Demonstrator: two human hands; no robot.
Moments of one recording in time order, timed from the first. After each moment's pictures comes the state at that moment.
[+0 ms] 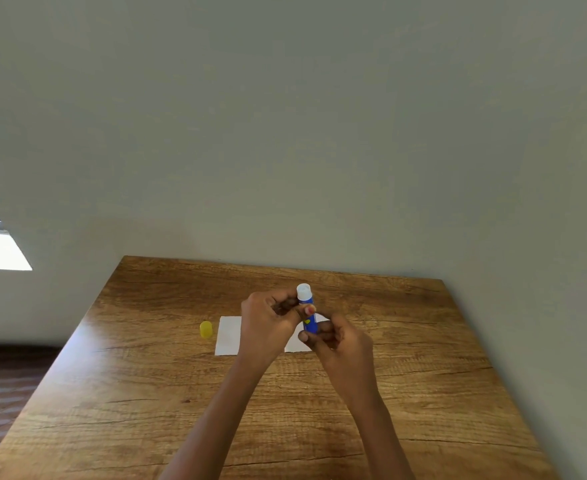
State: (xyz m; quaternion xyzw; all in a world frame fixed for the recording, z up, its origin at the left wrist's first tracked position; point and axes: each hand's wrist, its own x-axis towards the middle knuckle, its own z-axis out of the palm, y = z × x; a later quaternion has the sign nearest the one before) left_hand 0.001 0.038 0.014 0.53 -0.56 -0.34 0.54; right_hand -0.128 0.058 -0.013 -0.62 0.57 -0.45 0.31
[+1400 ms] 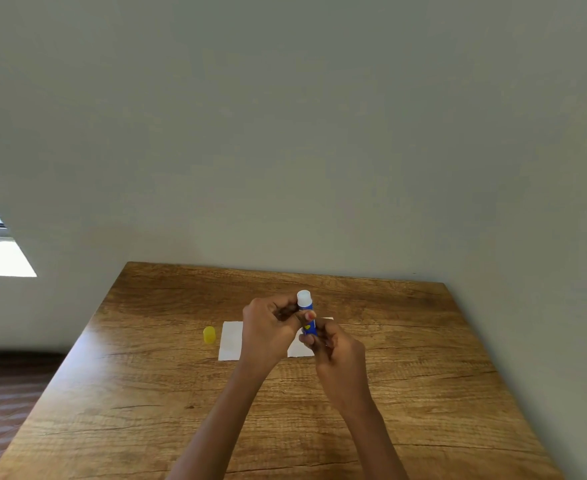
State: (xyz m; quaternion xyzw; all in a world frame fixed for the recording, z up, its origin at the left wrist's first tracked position) left_hand 0.003 0.038 0.014 0.54 -0.55 -0.35 0.53; right_hand -0.119 0.057 -0.026 -0.63 0.55 -0.46 0.31
